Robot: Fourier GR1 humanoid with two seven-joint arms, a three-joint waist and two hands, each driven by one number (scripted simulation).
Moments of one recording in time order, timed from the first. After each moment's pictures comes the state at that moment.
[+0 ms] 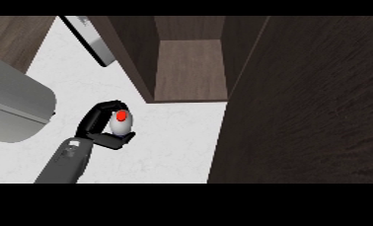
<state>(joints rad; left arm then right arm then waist) -0.45 0.20 0.10 -0.47 -0.21 -0.38 -0.90 0.05 -0.21 0.60 -2.44 0.16 -0.31 0.40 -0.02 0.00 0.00</state>
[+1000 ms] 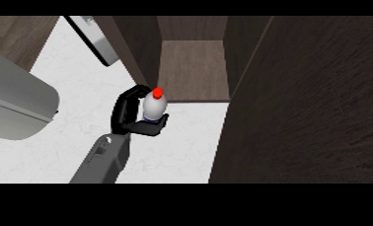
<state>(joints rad) -0.40 0.01 -0.04 -0.77 0.15 -0.02 -0.76 0.06 -0.23 0.62 -2.45 0.15 -0.35 0.40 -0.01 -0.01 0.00</state>
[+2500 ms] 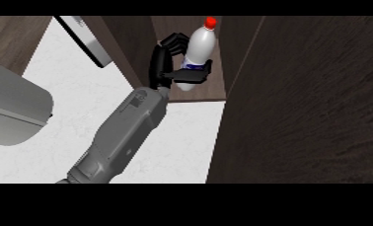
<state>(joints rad) -0.83 0.00 -0.34 -0.71 0.52 0.49 -0.42 0.18 -0.31 0.65 -2.47 0.12 -0.37 0.26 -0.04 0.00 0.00</state>
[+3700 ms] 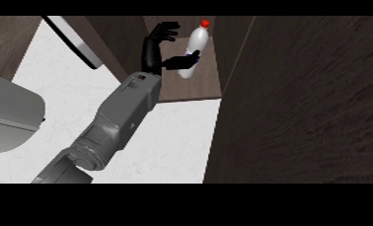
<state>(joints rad) -1.09 0.00 -0.27 -0.18 0.52 0.60 -0.64 0.24 -0.37 0.57 -2.48 0.03 -0.31 0.15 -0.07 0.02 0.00</state>
